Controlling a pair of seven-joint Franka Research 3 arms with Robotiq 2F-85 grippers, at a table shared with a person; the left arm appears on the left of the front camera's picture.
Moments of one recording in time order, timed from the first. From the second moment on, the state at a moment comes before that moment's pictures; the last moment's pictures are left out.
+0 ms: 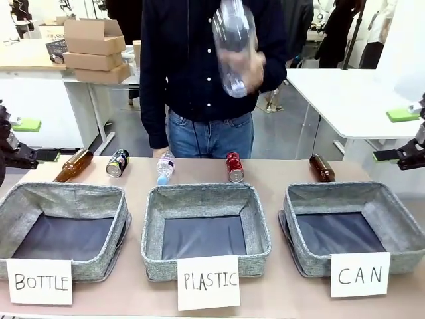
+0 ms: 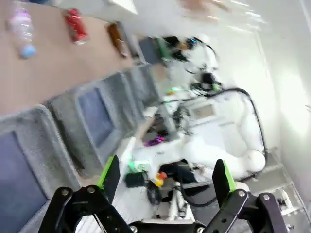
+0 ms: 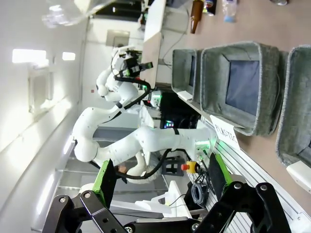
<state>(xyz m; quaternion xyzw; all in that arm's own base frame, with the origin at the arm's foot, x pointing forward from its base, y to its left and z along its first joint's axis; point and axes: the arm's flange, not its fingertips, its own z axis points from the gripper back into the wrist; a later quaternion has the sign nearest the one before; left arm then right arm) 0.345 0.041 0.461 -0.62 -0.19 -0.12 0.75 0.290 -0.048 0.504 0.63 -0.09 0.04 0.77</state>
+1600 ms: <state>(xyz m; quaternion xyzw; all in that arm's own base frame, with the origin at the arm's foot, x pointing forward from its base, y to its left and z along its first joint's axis) 0.624 -0.041 0.401 -0.10 -0.14 0.04 0.98 0.292 -0.049 0.505 0.63 -0.09 0.04 0.77</state>
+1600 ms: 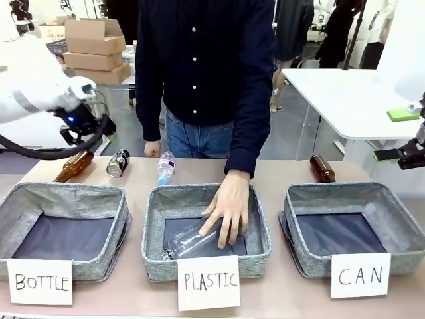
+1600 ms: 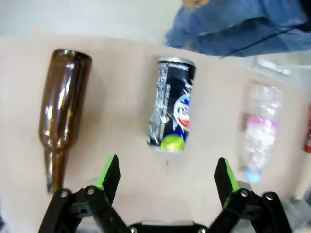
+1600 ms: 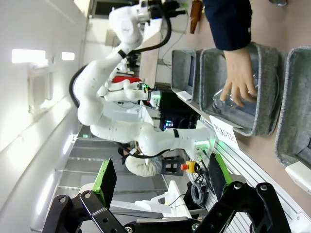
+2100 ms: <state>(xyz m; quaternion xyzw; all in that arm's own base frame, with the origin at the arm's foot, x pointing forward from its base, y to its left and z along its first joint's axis) 0.676 -0.085 0.356 -0.01 -0.11 0.01 0.99 0.292 -0.049 0.506 0.63 -0.09 0.04 0.77</state>
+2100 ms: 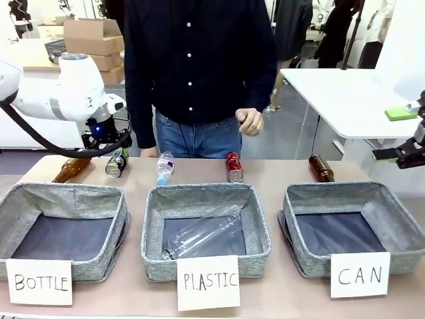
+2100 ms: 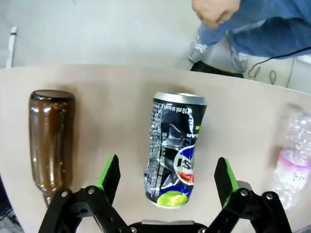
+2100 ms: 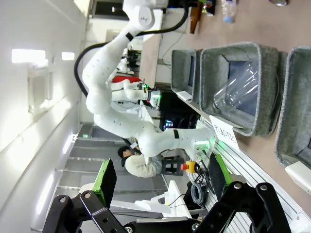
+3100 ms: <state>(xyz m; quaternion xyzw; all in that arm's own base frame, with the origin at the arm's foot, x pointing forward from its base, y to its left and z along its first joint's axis) 0.693 -0.075 0.324 -0.05 -0.04 -0.01 1.00 0.292 -0.049 0.506 0.63 -0.09 0.04 0.77</state>
